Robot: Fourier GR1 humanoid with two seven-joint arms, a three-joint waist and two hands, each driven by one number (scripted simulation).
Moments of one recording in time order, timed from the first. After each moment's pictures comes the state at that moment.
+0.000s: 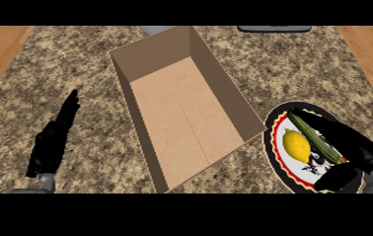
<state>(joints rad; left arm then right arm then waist) 0.01 0.34 -0.09 -1.53 -0.03 0.19 0.07 -0.04 -0.57 0.12 -1.54 0.52 0.43 0.01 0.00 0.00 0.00</state>
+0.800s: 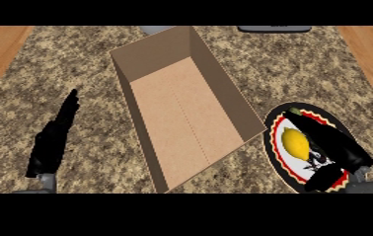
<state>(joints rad) 0.02 0.26 -0.01 -1.55 -0.12 0.11 0.09 -0.04 -0.44 0.07 -1.49 0.69 0.46 -0.06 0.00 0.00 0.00</state>
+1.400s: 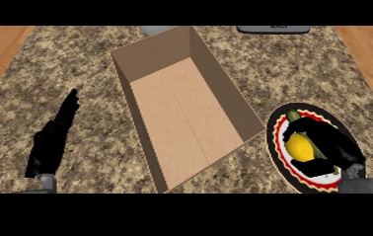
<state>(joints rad) 0.02 0.23 0.02 -1.58 -0.15 0.08 0.12 -0.06 -0.39 0.05 -1.44 0.80 0.36 -0.14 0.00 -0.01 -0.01</state>
